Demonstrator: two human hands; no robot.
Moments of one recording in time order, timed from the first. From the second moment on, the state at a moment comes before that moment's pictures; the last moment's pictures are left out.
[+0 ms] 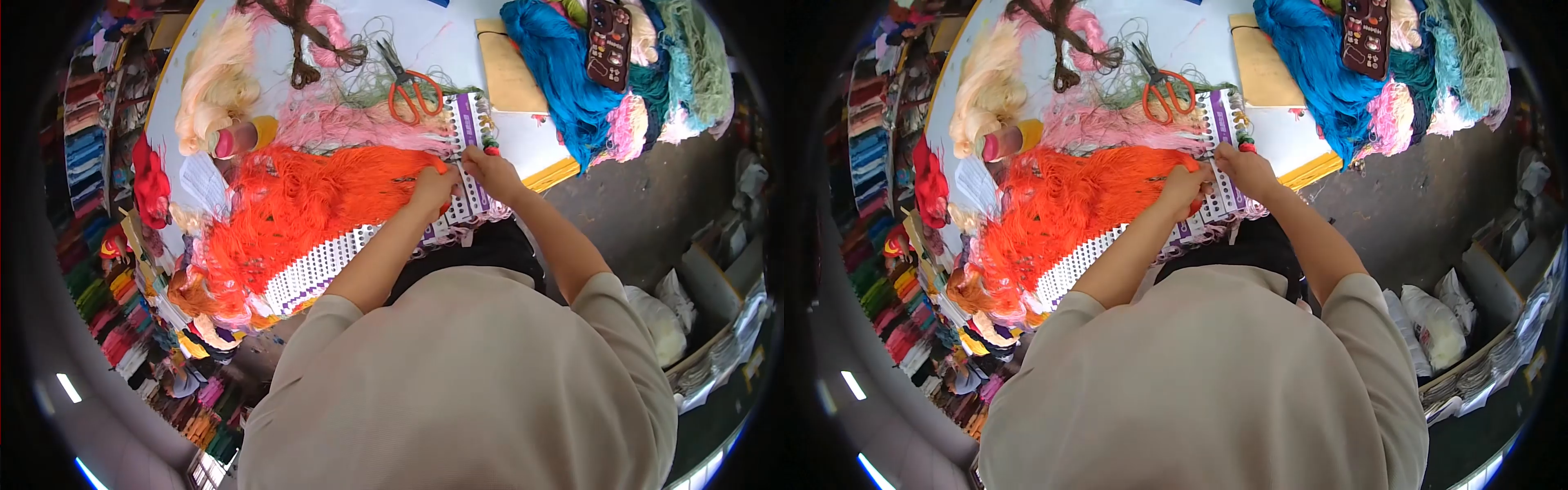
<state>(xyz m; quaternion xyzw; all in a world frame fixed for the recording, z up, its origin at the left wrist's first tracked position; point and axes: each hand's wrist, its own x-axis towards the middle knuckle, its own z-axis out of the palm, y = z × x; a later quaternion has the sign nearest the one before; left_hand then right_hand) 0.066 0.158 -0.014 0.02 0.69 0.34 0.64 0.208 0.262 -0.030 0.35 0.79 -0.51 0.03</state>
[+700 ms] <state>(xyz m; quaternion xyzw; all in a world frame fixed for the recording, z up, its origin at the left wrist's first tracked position) 0.021 0.142 -0.017 0.08 0.73 0.37 0.57 0.206 0.276 -0.045 0.38 0.61 -0.70 0.06</state>
